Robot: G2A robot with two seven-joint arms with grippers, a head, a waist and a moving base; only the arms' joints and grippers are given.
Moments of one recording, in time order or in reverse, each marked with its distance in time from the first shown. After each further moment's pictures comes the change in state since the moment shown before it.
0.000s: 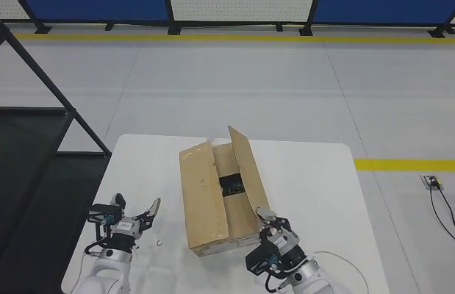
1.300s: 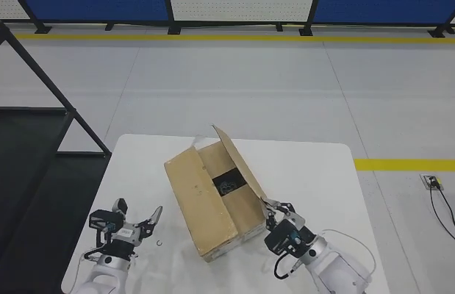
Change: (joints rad) left arm 0.050 0.002 -0.029 0.000 0.063 -0.126 0.031; right arm 0.143 0.018 0.094 0.141 0.250 -0.255 -0.118
